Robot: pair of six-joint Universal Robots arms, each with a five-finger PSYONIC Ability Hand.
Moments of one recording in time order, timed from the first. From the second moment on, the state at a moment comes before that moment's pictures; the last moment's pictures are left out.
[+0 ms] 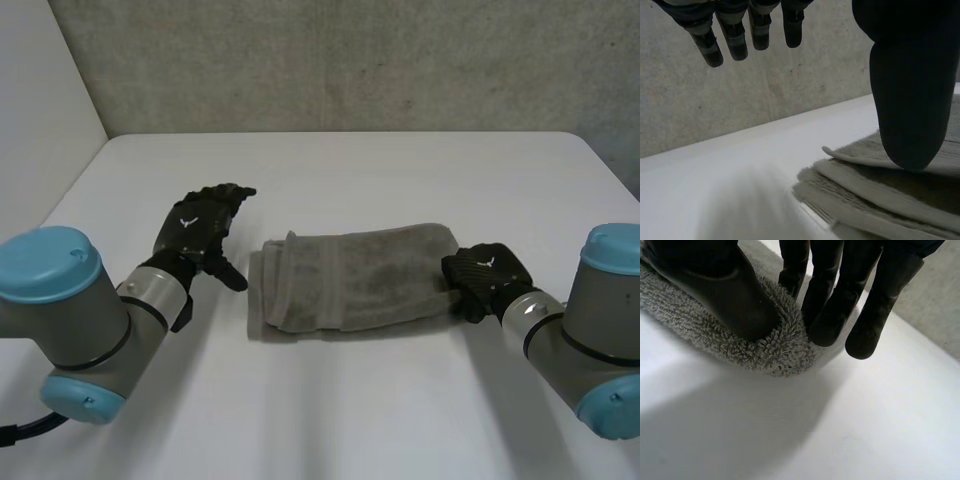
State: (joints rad) left arm 4.34 -2.00 -1.74 3.65 -1.41 3.08; right arm 1.85 -1.08 1.70 -0.24 1.38 2.69; left_hand 0.17 0.17 0.17 0.17 0.03; right_hand 1.29 1.28 1.33 1.34 1.15
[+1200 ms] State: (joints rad) left arm 4.18 -2.13 -1.43 3.24 -1.50 2.94; right arm 2.09 -0.98 1.37 -0.11 1.36 3.10; left_hand 0.17 0.17 0.17 0.17 0.03; right_hand 0.24 0.25 0.24 0.26 0.06
